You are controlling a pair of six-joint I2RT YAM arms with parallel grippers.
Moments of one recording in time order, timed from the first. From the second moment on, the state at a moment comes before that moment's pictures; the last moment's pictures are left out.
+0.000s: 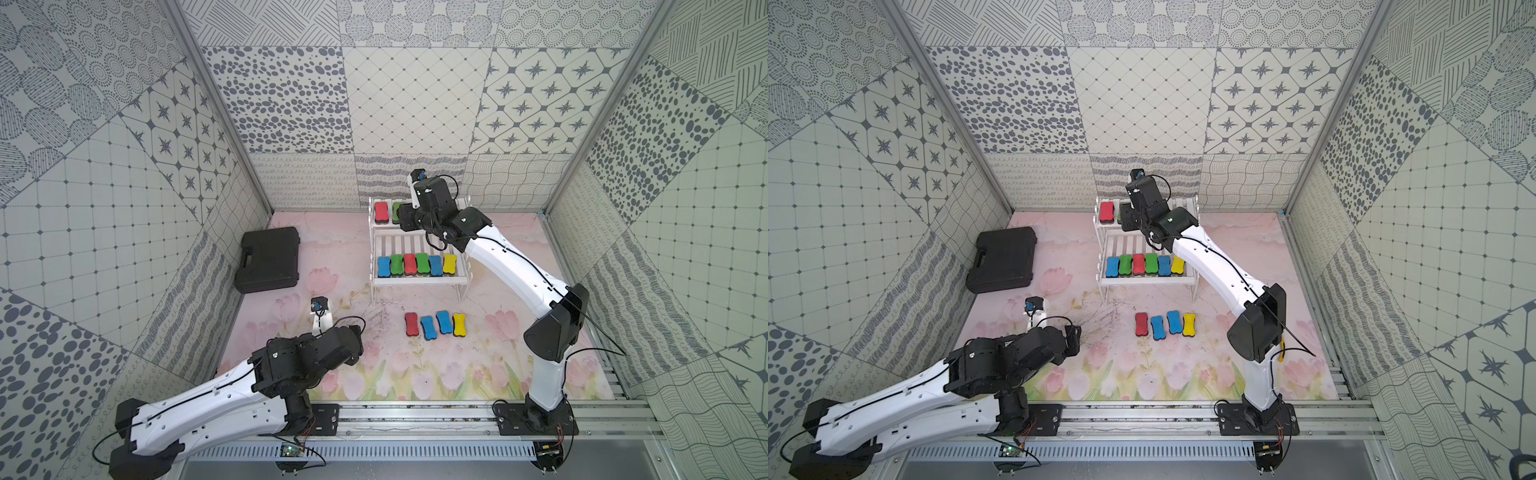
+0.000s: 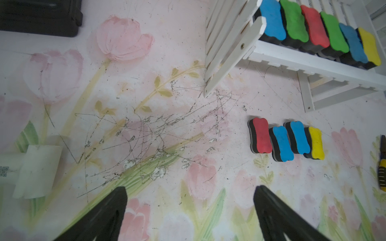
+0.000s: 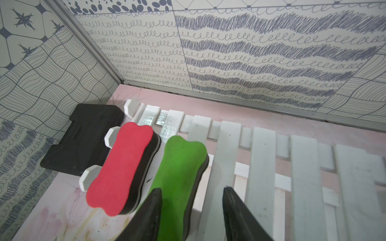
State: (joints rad) left arm -1.06 0.71 0.76 -1.06 -0.60 -1.08; right arm 0.69 1.92 2.04 -0.66 0.21 0.32
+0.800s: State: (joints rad) left arm -1.06 0.71 0.75 -1.06 -0.60 -1.10; right arm 0.75 2.02 2.24 -0.77 0.32 0.34
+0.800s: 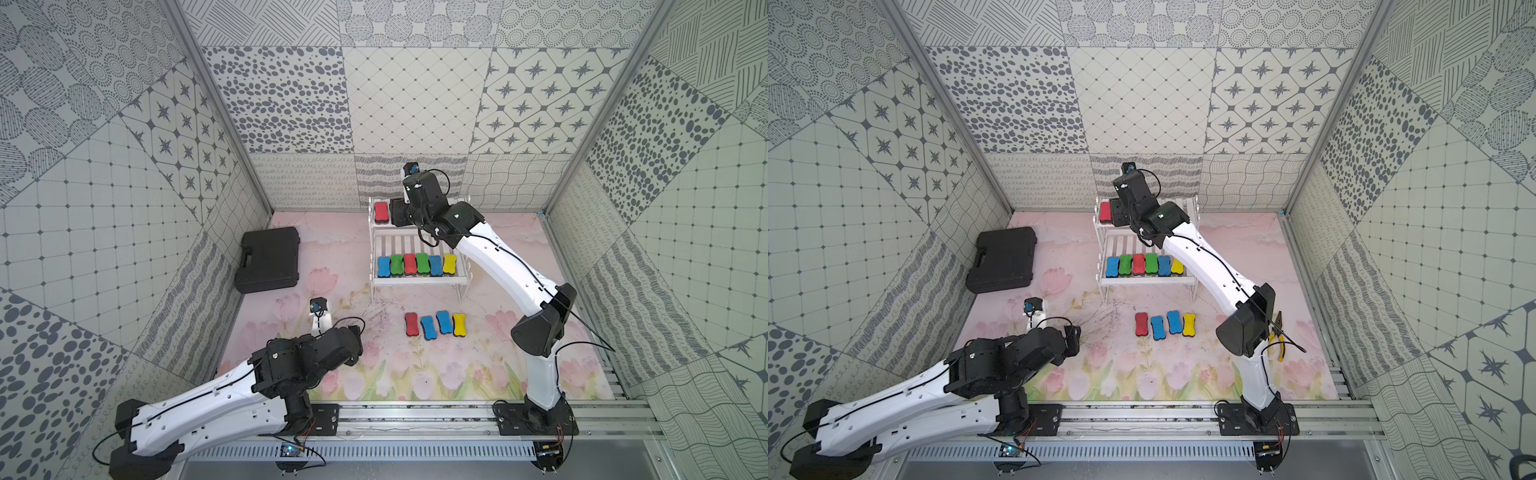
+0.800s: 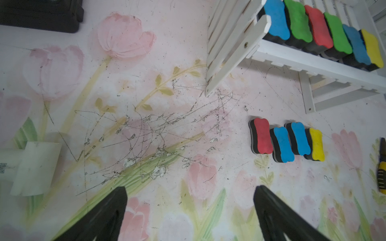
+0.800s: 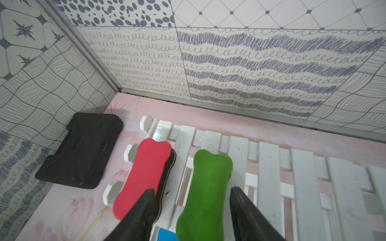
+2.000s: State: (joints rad) left arm -1.06 0.66 0.76 -1.11 -0.60 -1.12; right arm 0.79 1.79 2.00 -0.74 0.36 0.39
